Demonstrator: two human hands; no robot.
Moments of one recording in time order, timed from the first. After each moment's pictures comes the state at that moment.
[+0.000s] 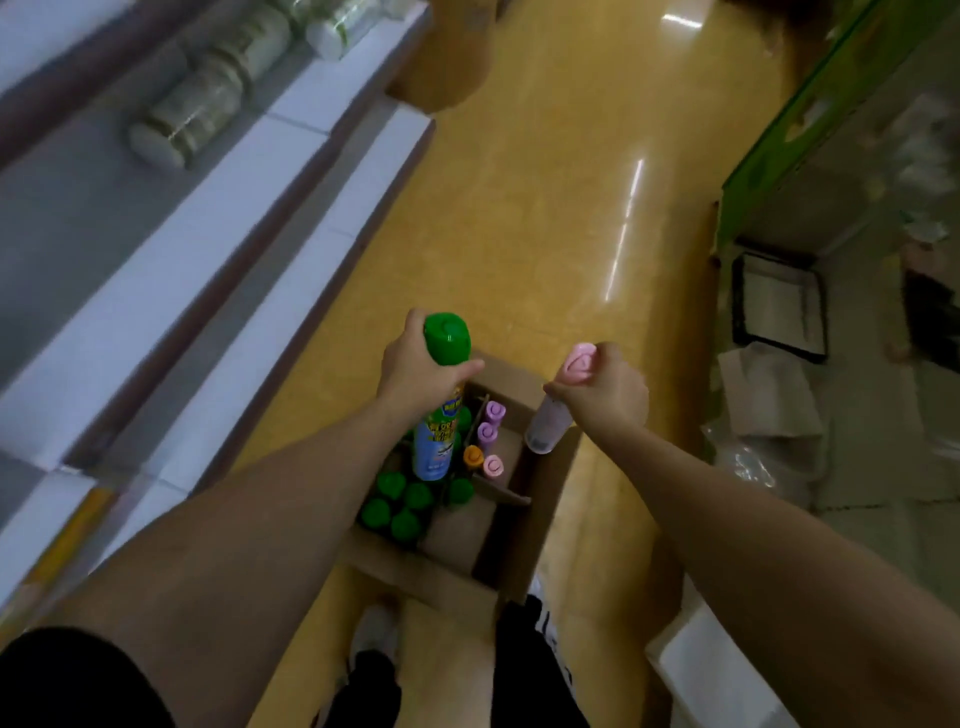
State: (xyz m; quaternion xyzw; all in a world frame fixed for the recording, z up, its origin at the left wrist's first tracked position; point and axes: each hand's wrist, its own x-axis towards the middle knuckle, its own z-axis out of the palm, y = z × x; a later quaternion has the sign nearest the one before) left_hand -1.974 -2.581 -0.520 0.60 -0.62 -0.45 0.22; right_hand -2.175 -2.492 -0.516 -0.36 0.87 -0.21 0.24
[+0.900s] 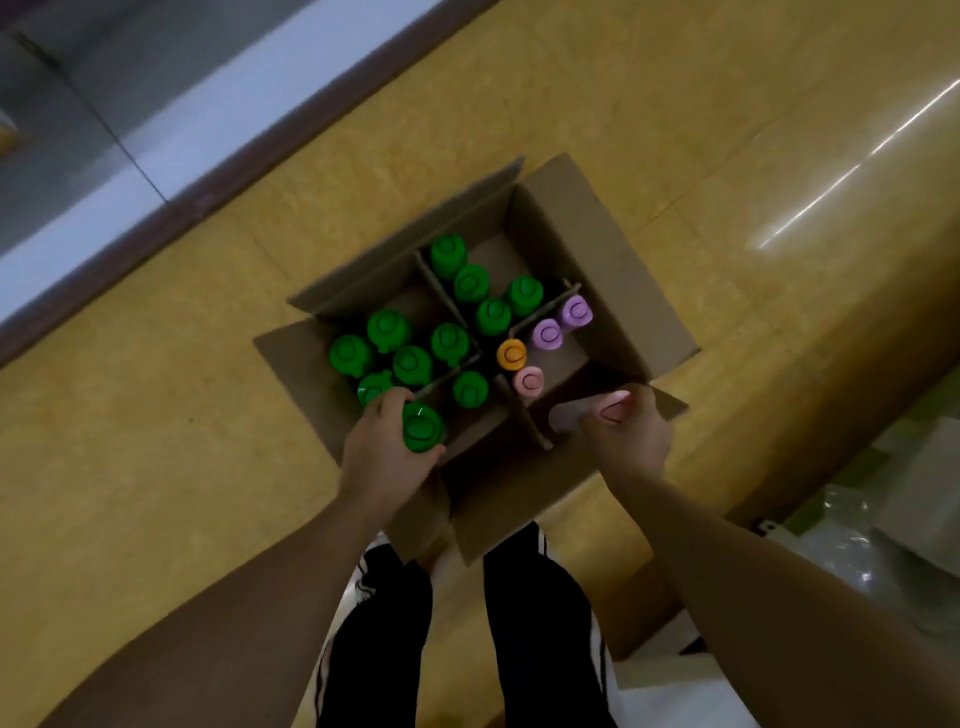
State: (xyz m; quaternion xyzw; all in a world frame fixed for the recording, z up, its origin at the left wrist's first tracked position) left_hand -1.964 -2.425 -0.838 0.79 -0.45 -0.41 0.10; right_hand -2.222 -2.494 -0.848 -0.42 0.82 -0.07 0.37
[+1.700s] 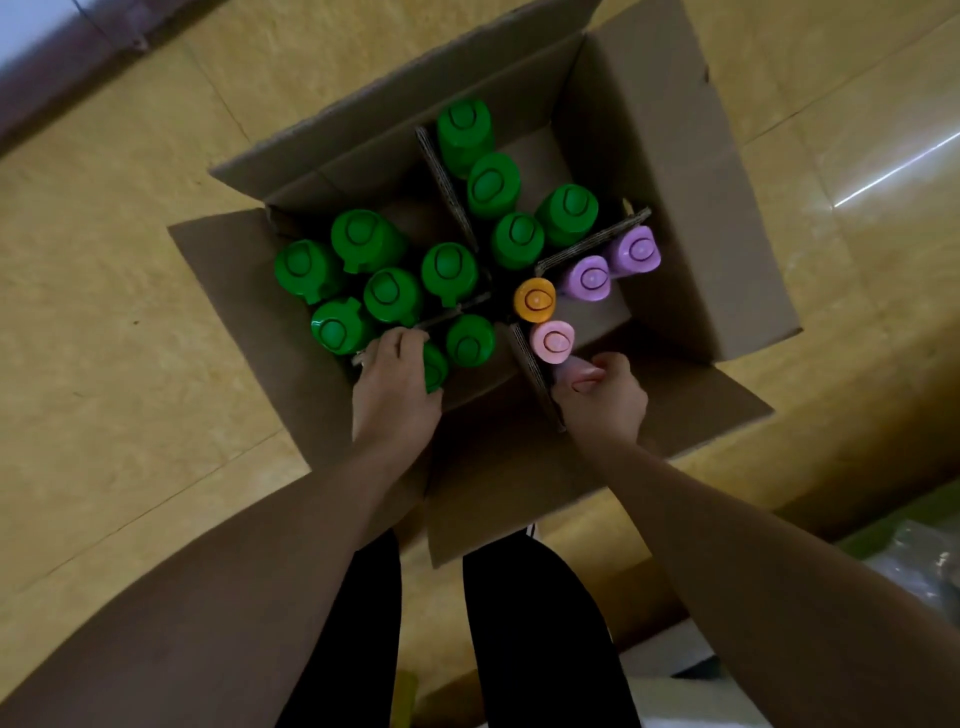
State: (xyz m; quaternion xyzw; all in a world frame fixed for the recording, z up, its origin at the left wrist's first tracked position) left_hand -2.005 -2.433 -0.984 0.83 -0.45 -0.32 0.03; right_hand -2.213 -2.498 -1.009 -0.47 0.78 0.02 0.42
